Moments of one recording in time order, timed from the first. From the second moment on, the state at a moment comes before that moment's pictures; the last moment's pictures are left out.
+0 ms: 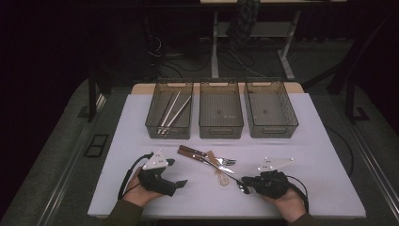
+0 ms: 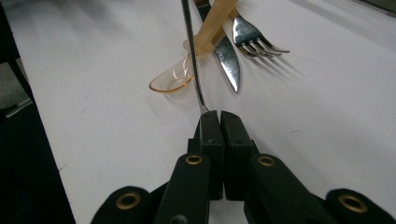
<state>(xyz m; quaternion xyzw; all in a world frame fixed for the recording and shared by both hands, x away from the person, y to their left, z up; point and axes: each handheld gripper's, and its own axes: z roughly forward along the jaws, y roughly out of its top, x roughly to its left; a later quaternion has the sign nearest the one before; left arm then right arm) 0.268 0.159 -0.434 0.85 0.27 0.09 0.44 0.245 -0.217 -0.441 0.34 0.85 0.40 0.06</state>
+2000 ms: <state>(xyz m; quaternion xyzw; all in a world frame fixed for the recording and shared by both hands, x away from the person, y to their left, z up) 0.269 0.153 -0.441 0.84 0.28 0.07 0.45 0.323 -0.248 -0.390 0.37 0.79 0.46 0.15</state>
